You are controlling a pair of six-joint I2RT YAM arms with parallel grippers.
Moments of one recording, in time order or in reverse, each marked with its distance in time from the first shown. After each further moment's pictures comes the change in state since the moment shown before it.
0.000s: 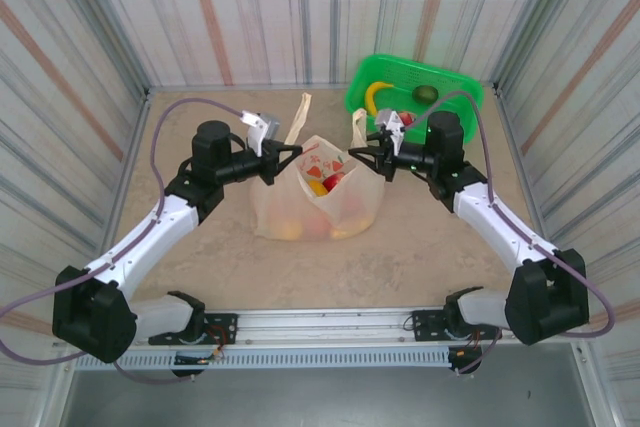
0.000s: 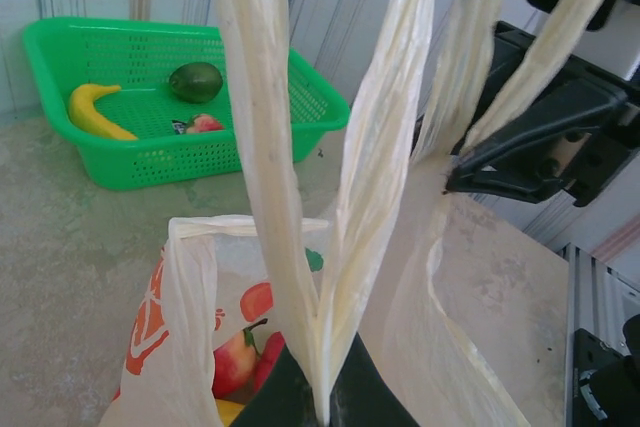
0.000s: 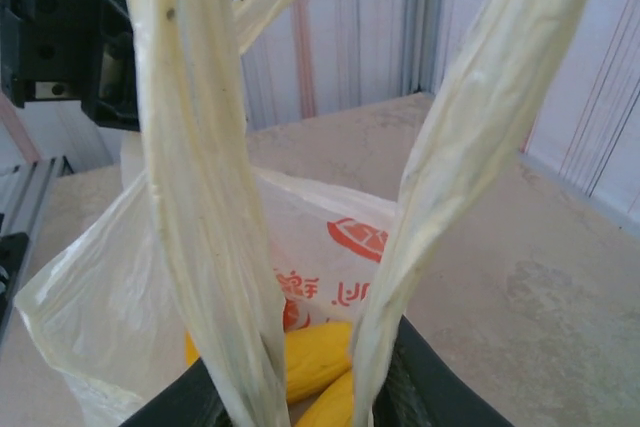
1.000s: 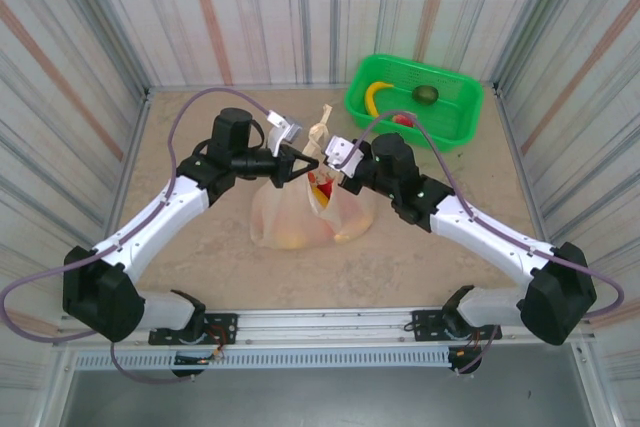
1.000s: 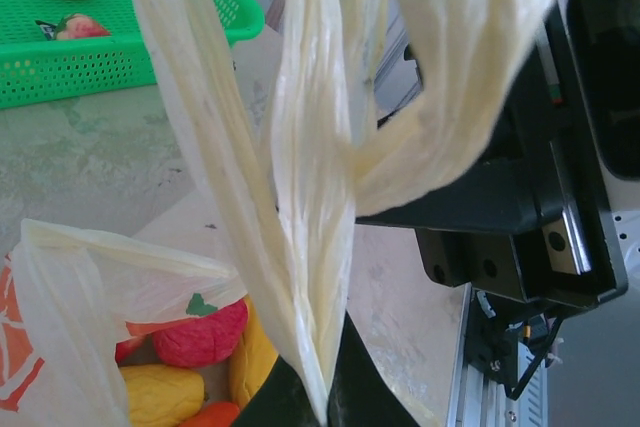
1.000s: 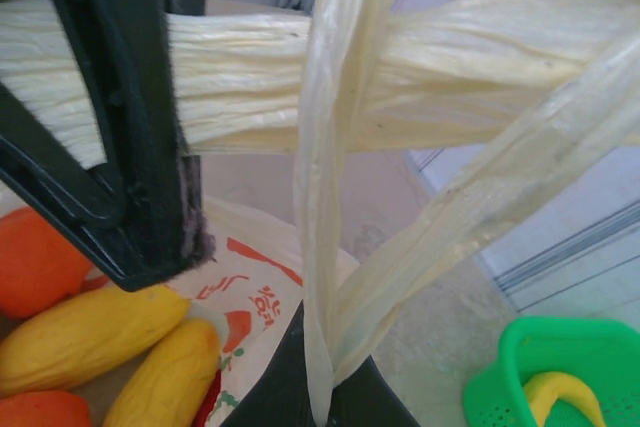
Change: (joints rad) left arm -0.065 0.117 0.197 -0.320 0.130 0.073; right arm 0.416 -0.022 0.038 -0.120 0.789 -0.396
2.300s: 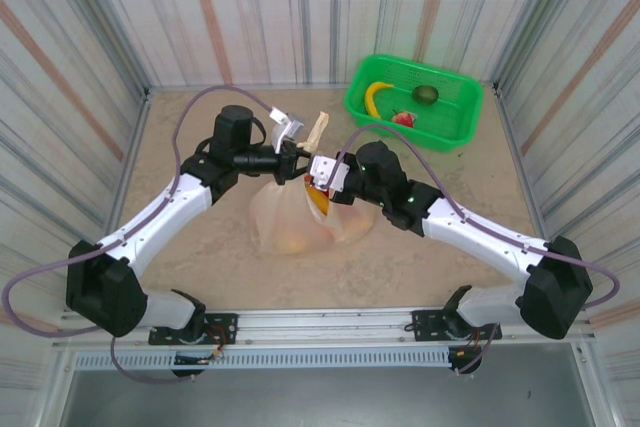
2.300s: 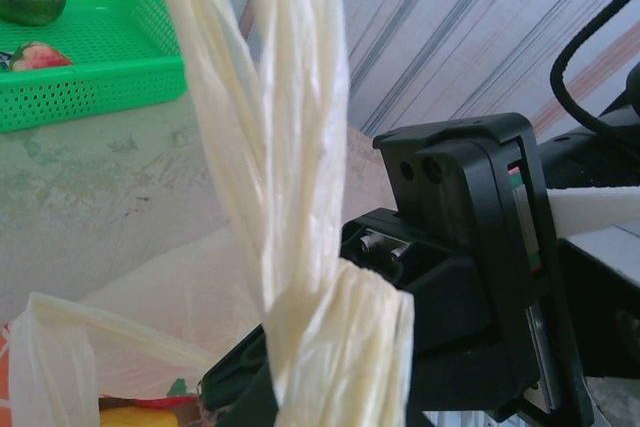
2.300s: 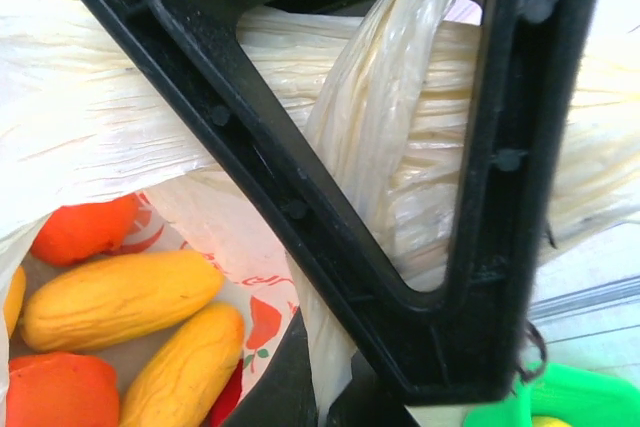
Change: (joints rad) left arm 0.003 0.026 -0.005 0.096 0.074 -0.037; right arm 0.075 0.028 0.008 -0.048 0.021 -0.131
